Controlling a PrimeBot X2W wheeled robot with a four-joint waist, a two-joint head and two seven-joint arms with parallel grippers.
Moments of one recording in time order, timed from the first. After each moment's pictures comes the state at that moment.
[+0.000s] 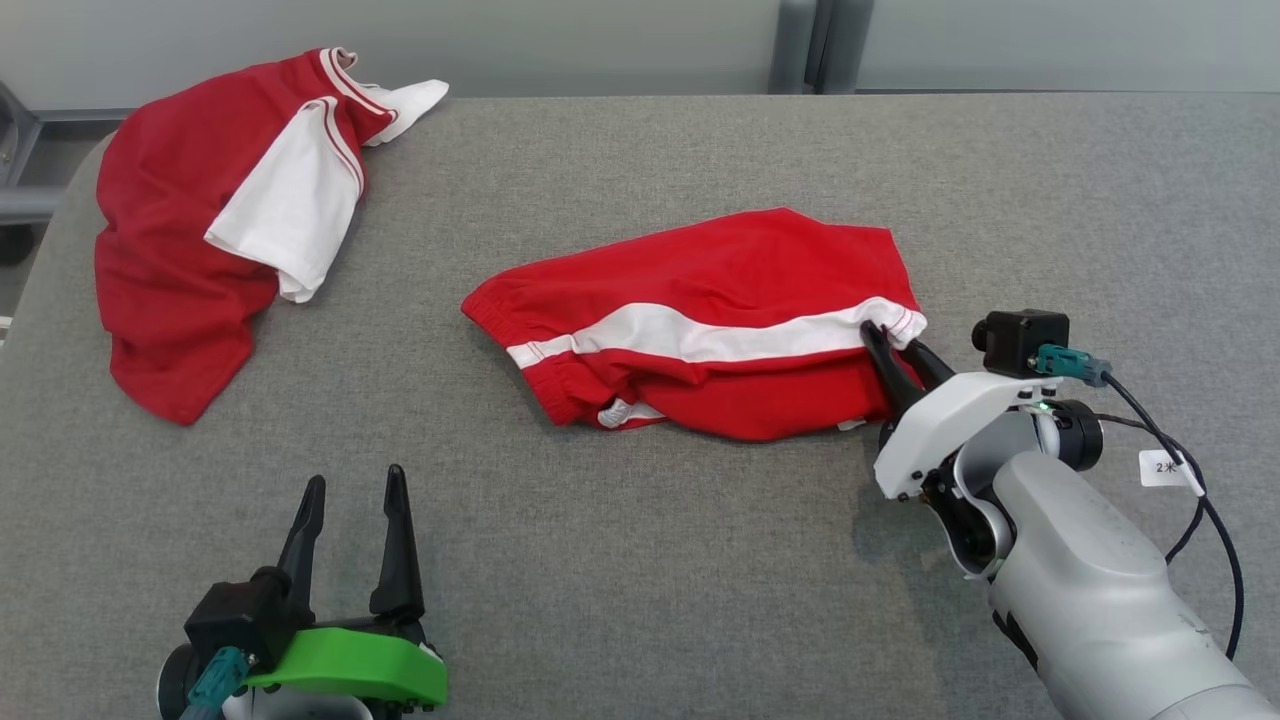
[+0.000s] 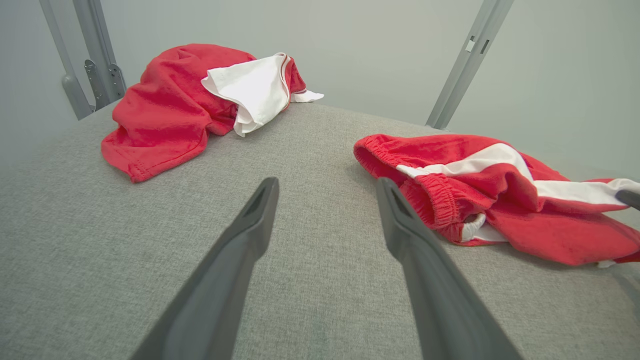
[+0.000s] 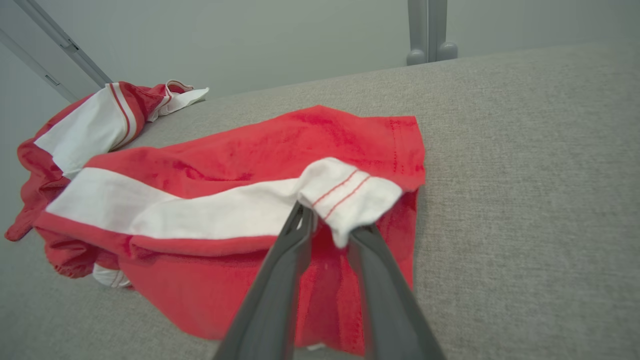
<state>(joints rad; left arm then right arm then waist) -0.01 0.14 -0.22 0.13 -0.43 0.08 -0.26 -0.62 -0.15 0.42 0.83 0.63 0.13 -0.19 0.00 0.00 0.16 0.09</state>
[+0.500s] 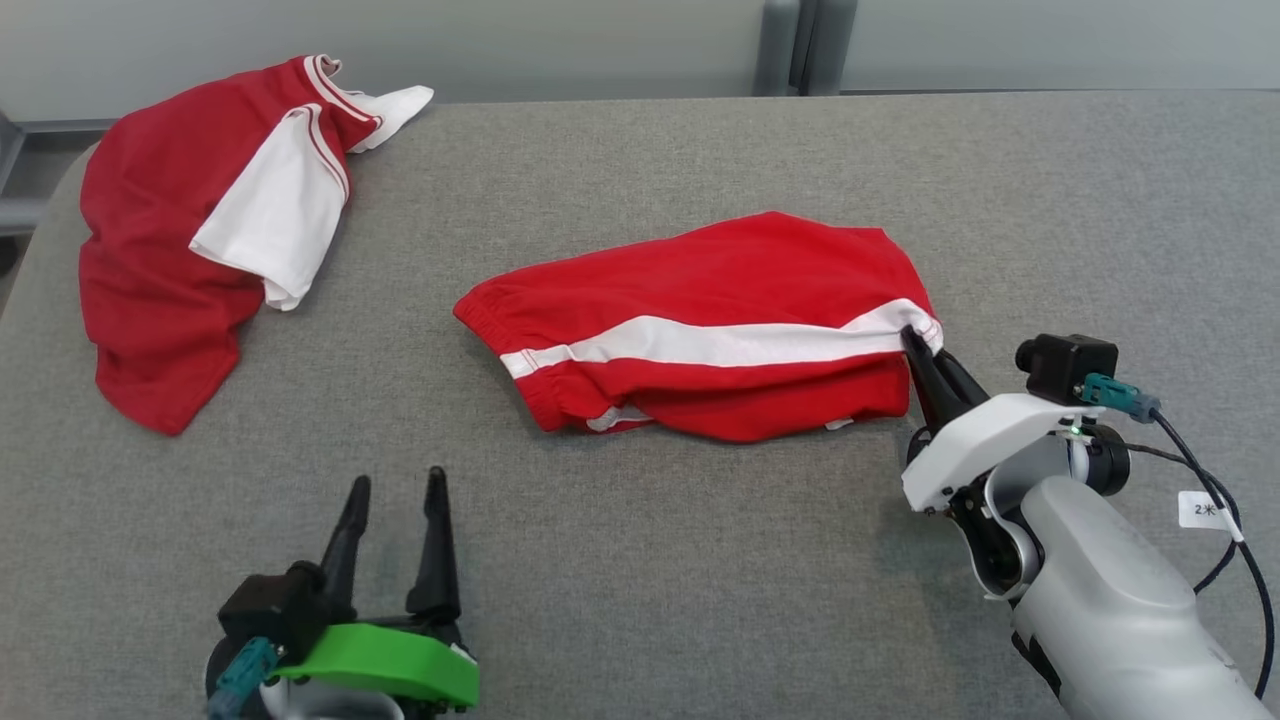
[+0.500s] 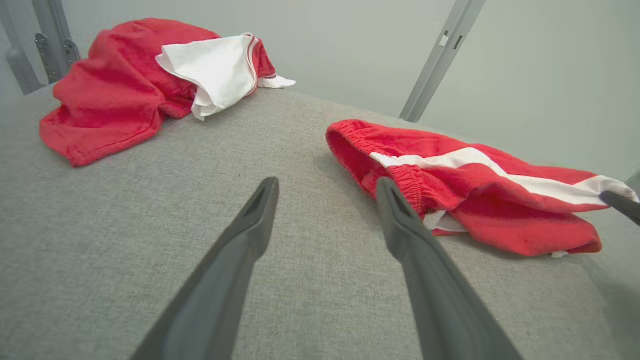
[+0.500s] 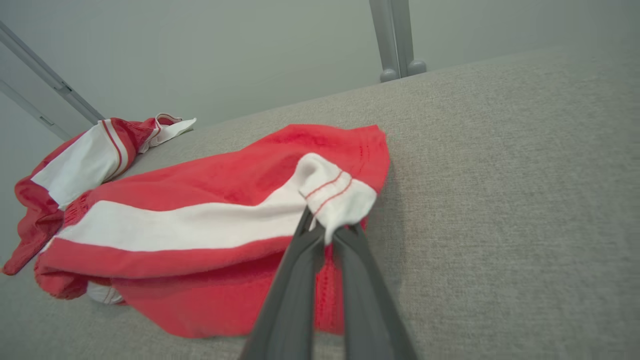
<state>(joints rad) -0.02 0.12 -0.25 0.15 -0.46 0.04 -0.25 -0.56 -0.17 0.37 0.77 0.66 0.13 -0.25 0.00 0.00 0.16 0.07</state>
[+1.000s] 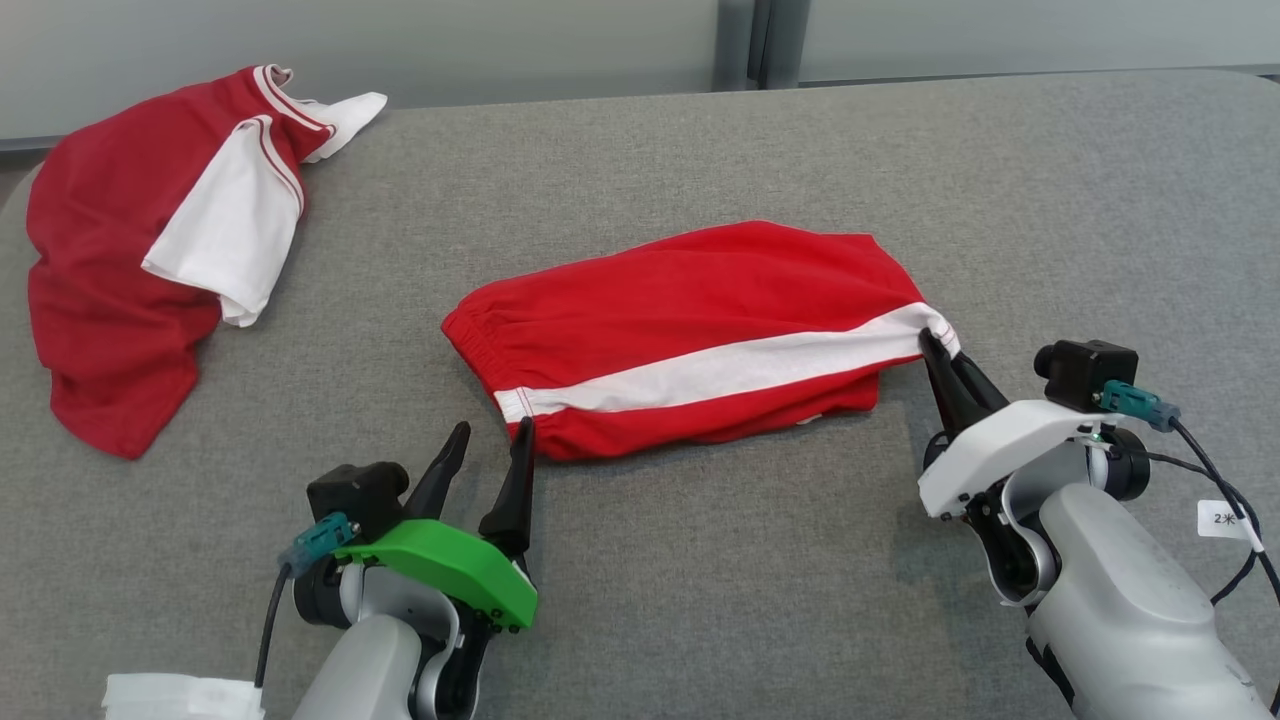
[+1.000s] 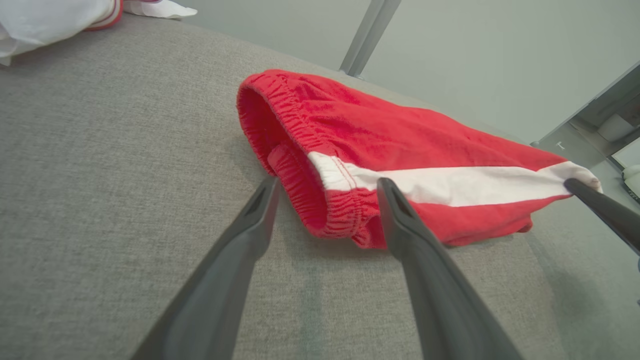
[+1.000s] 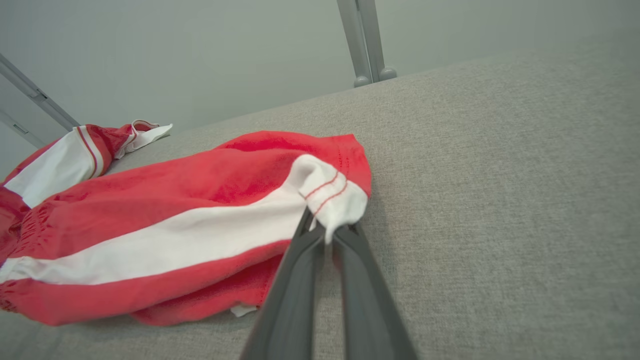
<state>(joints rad) -0.26 0.06 -0.36 0.43 -0.60 -0.08 -0.16 -0.50 -0.18 0.31 0.69 0.60 0.13 -0.22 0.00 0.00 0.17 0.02</state>
